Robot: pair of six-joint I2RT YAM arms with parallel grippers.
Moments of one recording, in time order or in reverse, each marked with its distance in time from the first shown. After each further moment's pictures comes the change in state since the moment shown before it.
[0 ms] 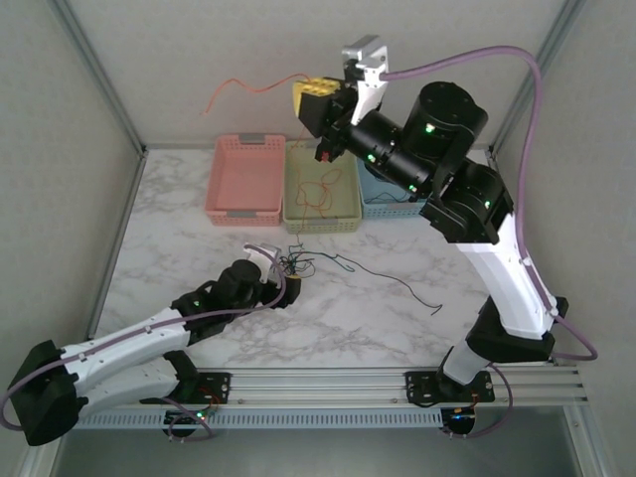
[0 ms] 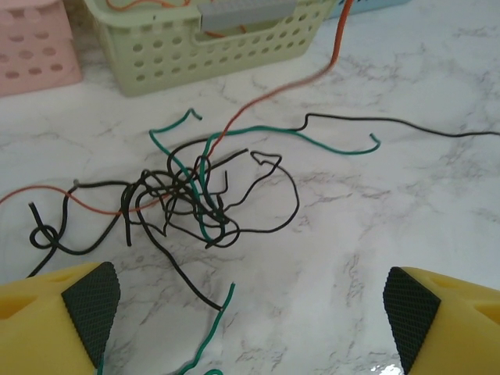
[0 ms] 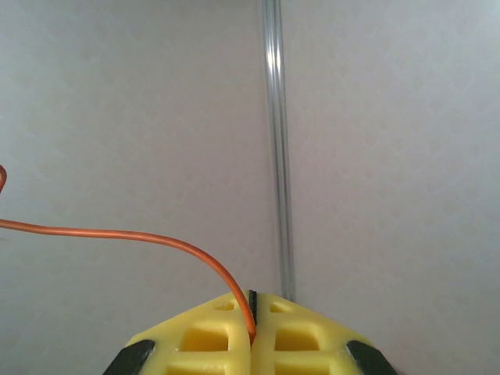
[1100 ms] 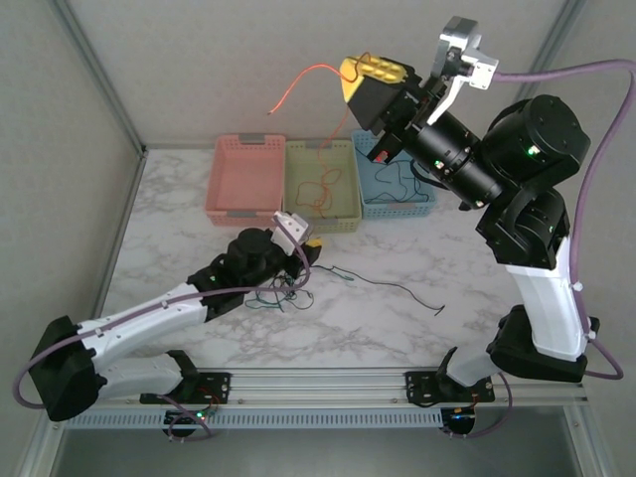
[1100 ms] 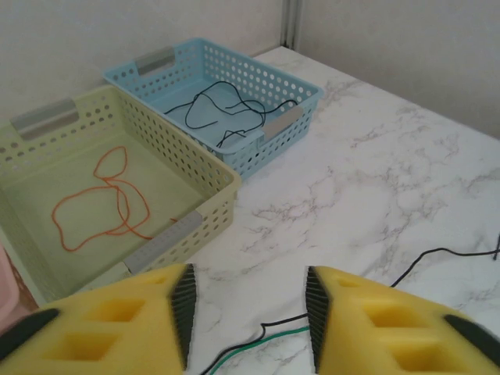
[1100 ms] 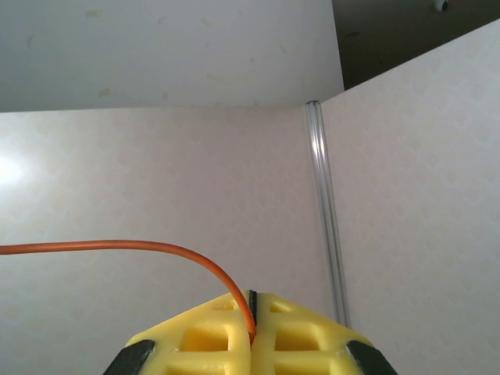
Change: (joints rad) left arm 0.000 0.159 0.241 0.229 0.124 0.362; right arm 0.000 -0.145 -0.059 0.135 -0.095 0.105
